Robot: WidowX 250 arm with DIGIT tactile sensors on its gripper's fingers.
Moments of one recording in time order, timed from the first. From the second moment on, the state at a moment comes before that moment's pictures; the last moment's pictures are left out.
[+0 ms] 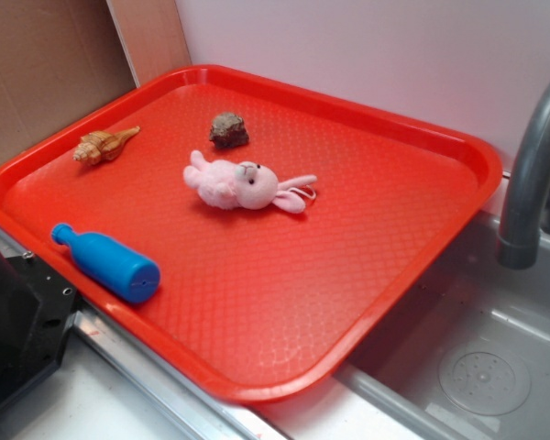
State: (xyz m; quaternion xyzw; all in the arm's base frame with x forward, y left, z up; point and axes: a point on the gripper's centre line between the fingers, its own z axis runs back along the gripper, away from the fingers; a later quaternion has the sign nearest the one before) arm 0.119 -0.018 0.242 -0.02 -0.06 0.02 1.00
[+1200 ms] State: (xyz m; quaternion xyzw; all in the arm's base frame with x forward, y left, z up) arm 0.162 0.010 0.208 -0.06 -0.06 0.13 0.99
